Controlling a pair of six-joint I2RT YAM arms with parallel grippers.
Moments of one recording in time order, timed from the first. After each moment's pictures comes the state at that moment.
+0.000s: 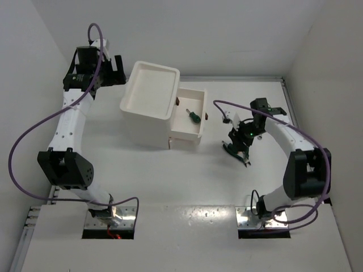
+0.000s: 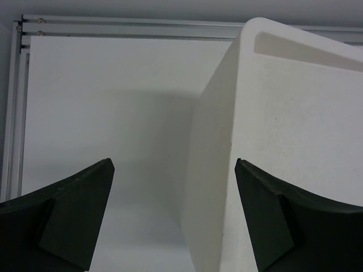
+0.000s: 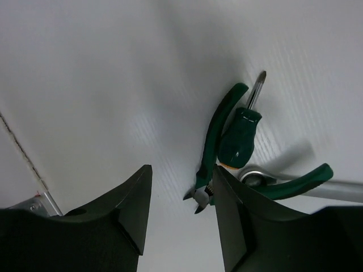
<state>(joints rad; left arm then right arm) 0.01 1.62 1.77 -0.66 0.06 -0.10 0.07 1.51 1.08 -0.92 -0.57 -0.95</state>
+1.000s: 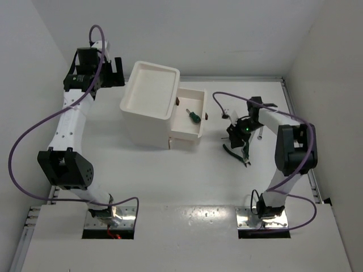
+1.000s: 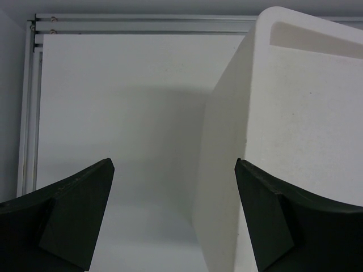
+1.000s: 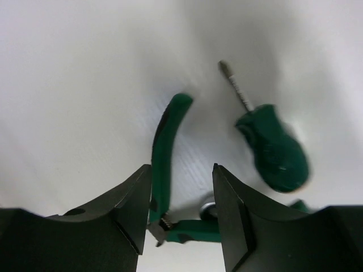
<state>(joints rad) 0.01 1.61 1.75 -0.66 0.03 -0.06 0.04 1.83 1.14 -0.79 -0.52 -0.90</state>
